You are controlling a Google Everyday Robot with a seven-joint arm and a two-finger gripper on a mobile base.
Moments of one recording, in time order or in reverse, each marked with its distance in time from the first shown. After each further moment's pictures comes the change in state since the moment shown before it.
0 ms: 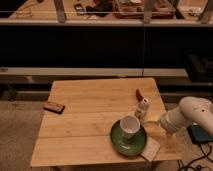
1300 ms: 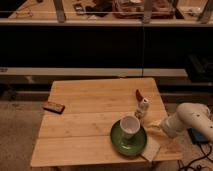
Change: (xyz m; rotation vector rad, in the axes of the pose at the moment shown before) arm 0.021 0.030 0.043 -0.068 0.014 0.107
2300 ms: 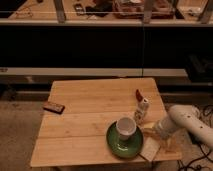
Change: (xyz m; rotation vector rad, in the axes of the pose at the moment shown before) arm -0.016 -0.007 0.031 0.000 -0.054 -0.049
